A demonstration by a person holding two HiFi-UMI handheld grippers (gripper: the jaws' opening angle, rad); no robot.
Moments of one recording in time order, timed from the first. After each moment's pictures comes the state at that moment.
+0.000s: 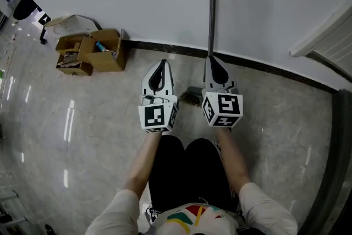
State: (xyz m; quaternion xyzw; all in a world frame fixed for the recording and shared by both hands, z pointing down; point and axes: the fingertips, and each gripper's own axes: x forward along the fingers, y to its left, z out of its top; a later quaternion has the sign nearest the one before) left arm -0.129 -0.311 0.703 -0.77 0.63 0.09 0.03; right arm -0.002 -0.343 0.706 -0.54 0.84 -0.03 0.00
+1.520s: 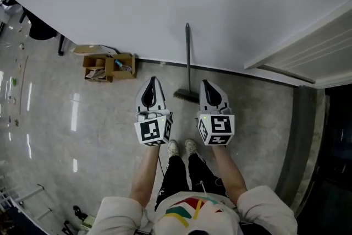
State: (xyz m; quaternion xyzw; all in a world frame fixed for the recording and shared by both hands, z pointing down) left arm -0.137 -0.277 0.209 -0.75 0.66 0.03 -0.06; right arm 0.018 -0.283 0.232 -0.55 0.82 -0.12 -0.10
